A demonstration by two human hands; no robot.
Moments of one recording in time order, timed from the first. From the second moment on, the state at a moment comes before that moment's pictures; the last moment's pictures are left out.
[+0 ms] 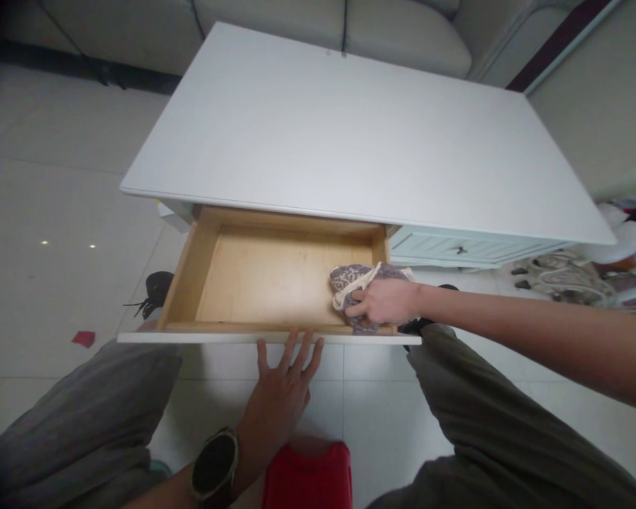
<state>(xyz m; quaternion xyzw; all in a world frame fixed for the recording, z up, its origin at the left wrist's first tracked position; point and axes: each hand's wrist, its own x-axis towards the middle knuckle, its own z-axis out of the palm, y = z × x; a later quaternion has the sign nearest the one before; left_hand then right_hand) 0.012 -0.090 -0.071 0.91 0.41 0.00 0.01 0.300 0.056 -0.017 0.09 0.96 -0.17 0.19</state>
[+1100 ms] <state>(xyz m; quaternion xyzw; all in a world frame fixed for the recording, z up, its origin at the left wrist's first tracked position) 0.021 -0.082 -0.058 0.92 0.40 -0.03 0.04 0.306 0.037 0.009 0.28 0.93 -0.13 0.19</state>
